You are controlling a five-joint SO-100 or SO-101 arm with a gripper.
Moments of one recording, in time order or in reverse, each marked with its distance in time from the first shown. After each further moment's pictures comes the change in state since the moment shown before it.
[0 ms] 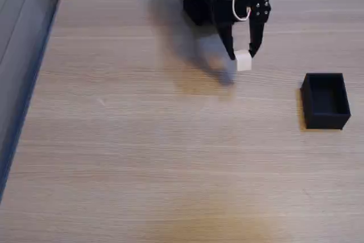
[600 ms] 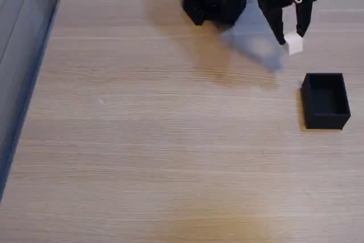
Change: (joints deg) arm -22.1 -7.9 -8.9 0.6 11.7
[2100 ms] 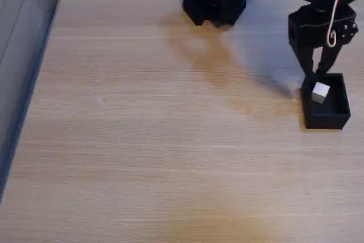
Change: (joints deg) arm 2.5 -27.2 -20.6 -6.7 3.4
